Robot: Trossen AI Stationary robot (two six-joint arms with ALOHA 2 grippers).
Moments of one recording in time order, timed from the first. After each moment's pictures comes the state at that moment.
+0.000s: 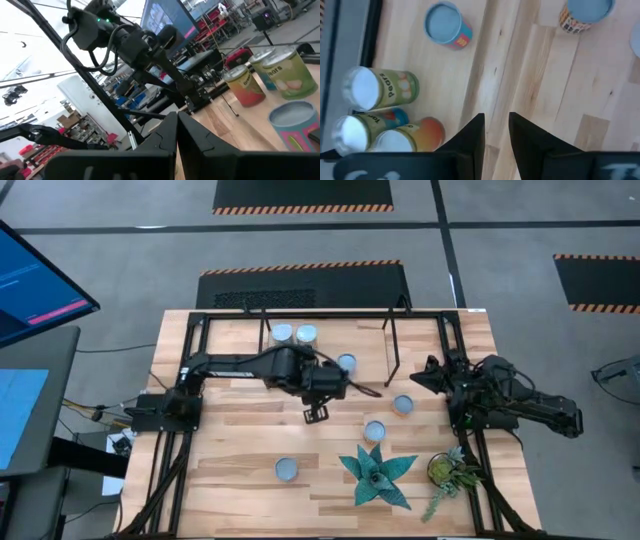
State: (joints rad) left arm -0.12 2.08 2.34 -1.57 -0.32 -0.30; right arm -0.29 0.00 0.14 0.06 -0.27 0.71
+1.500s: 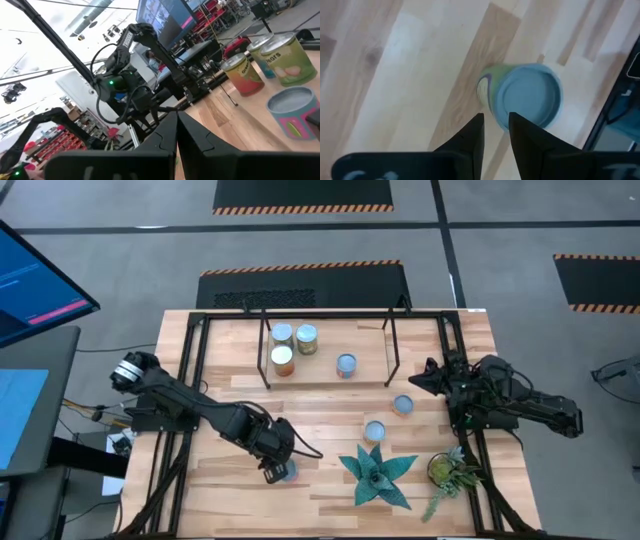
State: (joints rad) left arm -0.42 1.63 1.26 -0.87 0.00 -0.88; right arm -0.29 0.00 0.14 0.01 -0.29 0.73
